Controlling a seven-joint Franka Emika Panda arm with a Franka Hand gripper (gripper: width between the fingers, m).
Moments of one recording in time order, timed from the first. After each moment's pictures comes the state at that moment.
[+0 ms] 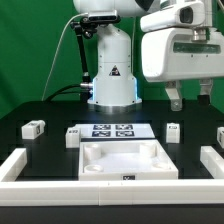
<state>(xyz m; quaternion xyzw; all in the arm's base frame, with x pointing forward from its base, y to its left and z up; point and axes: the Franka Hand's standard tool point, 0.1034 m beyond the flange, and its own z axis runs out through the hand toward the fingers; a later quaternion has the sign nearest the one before) 0.584 0.101 0.127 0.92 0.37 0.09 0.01</state>
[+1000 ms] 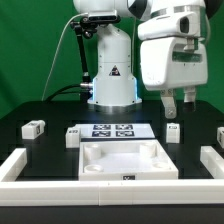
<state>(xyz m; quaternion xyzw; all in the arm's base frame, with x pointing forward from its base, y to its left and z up) 0.566 0.081 0.106 0.85 0.52 0.08 0.02</state>
